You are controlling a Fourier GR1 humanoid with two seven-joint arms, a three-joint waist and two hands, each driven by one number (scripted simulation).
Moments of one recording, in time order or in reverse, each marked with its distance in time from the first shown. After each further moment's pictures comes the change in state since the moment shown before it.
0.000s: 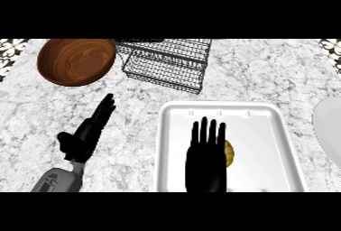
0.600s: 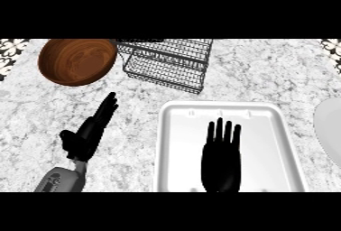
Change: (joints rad) left arm 0.001 -0.047 0.041 -0.023 -0.054 -0.031 0.039; right arm 0.094 -0.019 -0.104 0.022 0.090 -0.041 -0.083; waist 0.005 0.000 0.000
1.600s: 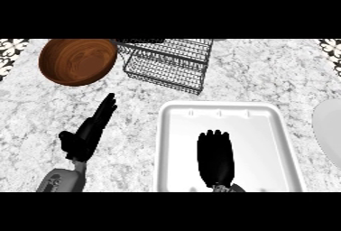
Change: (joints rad) left arm 0.016 -0.054 0.083 0.011 -0.079 -0.072 -0.003; right arm -0.016 0.011 -0.047 0.122 0.054 -0.266 -0.217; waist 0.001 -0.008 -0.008
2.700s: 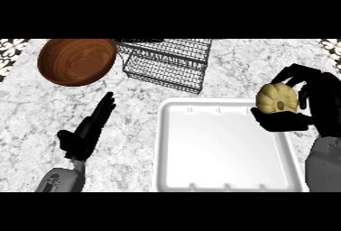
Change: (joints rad) left arm -0.002 -0.014 0.026 -0.009 -0.017 -0.007 0.011; right arm -0.199 -0.053 -0.763 -0.340 -0.672 -0.031 -0.152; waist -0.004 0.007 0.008
